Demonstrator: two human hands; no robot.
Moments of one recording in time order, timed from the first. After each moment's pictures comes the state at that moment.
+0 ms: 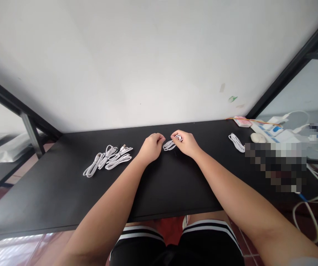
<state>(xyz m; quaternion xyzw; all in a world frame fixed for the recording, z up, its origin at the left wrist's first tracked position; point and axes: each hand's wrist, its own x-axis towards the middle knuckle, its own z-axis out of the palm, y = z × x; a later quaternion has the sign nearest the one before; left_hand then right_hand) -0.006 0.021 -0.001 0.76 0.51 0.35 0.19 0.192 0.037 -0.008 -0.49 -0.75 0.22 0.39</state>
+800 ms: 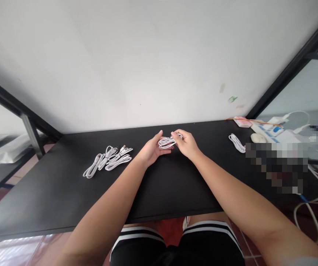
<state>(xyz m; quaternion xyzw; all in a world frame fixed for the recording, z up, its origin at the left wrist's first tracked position) 0.008 0.017 0.006 0.36 0.38 0.44 0.73 0.179 0.029 -0.002 -0.45 -0.69 0.31 0.48</state>
